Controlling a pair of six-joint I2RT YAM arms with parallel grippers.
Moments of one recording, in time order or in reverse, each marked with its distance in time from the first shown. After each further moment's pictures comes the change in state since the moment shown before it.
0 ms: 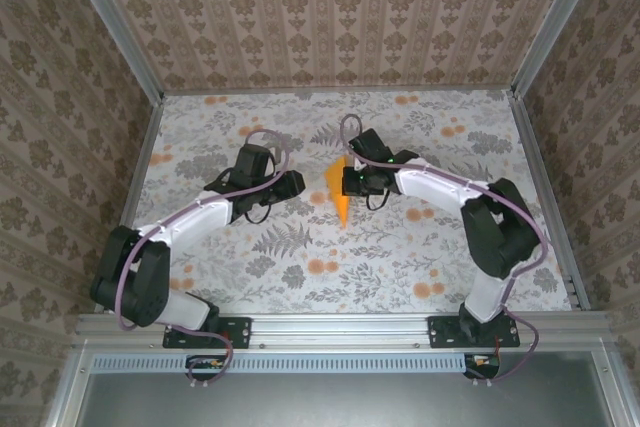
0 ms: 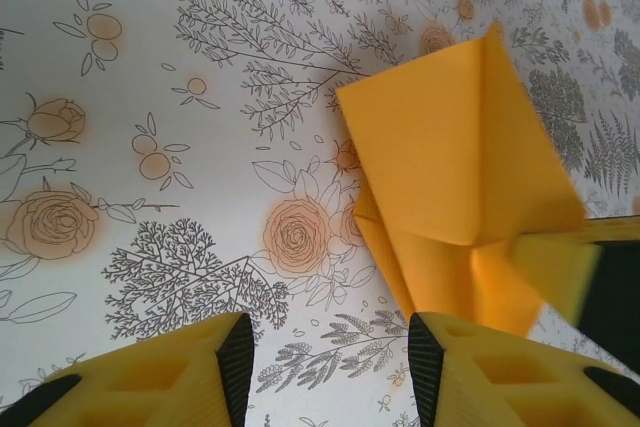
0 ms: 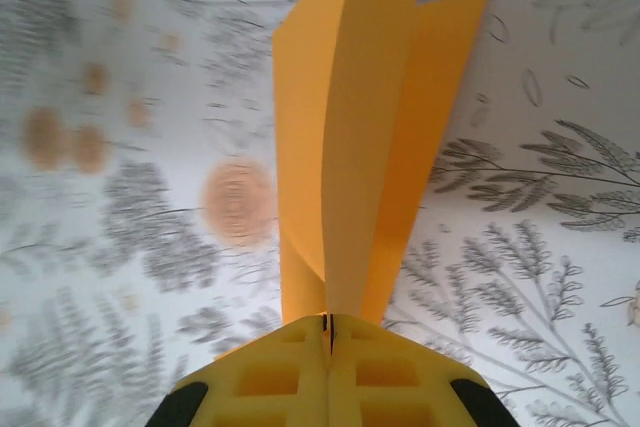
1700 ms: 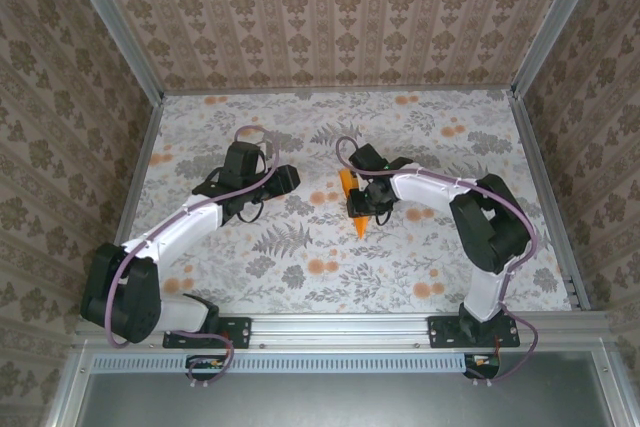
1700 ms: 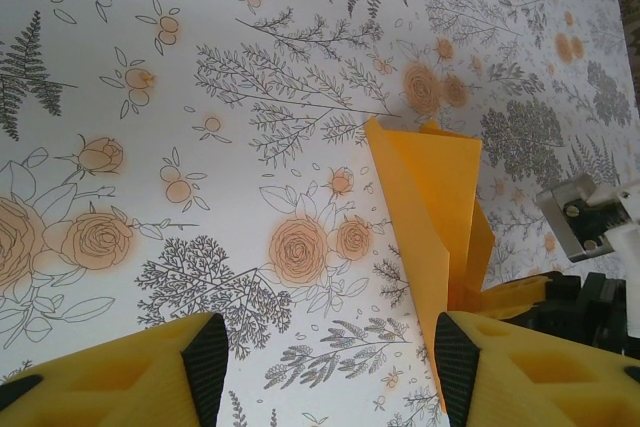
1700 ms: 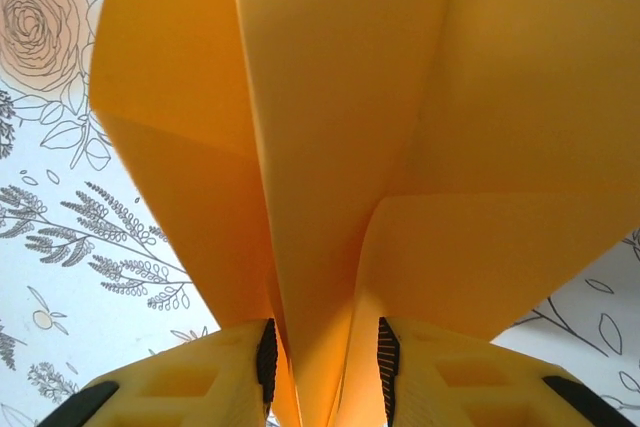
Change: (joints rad) left arm 0.029 -0.085 0.001 -0.036 -0.013 0.024; right arm 0.022 0.085 -0.029 -0.176 0.042 -0.119
